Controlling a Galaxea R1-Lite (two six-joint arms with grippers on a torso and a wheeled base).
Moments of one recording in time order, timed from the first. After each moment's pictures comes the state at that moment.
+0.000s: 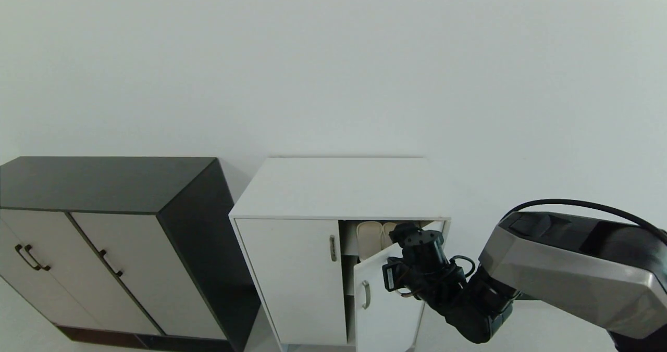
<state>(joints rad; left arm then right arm) 0.00 0.00 0.00 0.00 -0.02 0.01 0.66 2.40 -1.00 -0.94 -0.23 0.19</state>
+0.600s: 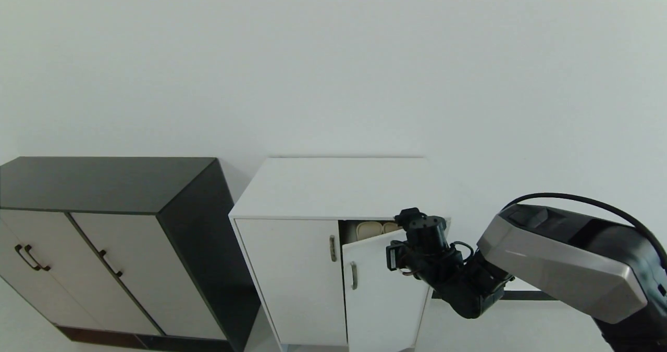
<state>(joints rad) 0.00 0.00 0.00 0.00 -0.02 0.01 0.59 2.46 -1.15 -0.92 -0.21 0.18</state>
